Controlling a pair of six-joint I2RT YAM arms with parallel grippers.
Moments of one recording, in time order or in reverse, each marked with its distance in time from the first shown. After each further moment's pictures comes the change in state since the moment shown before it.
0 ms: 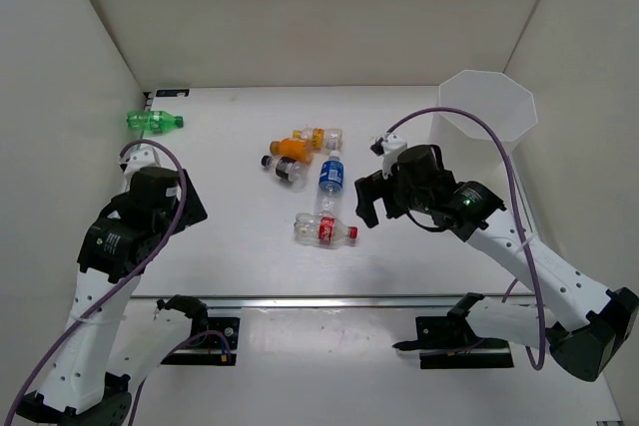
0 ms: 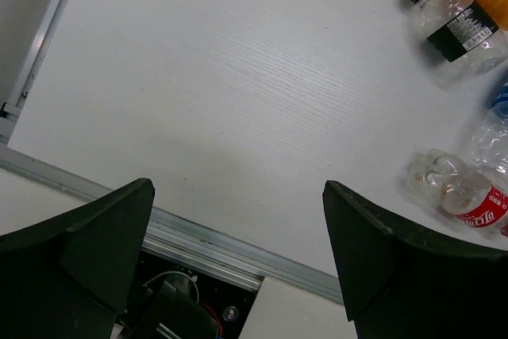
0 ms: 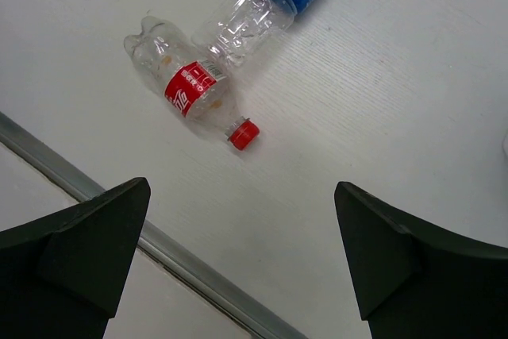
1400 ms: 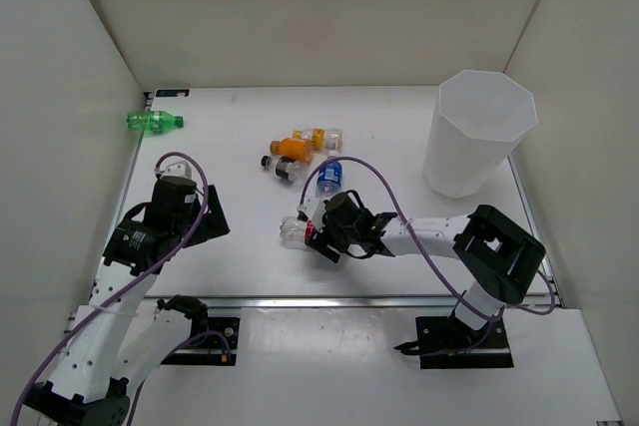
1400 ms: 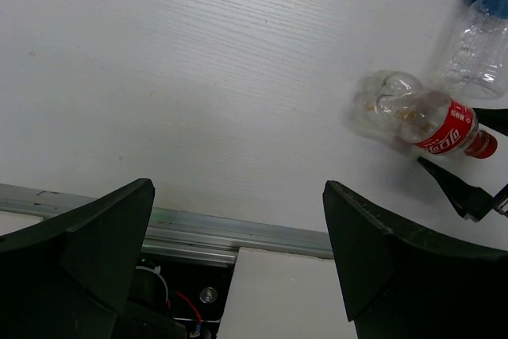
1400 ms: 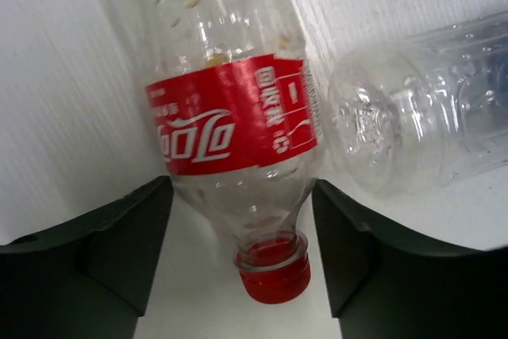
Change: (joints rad) left arm -0.014 -0.026 -0.228 0.136 0.245 0.022; right arm 0.230 0.536 -0.306 0.715 -0.045 -0.430
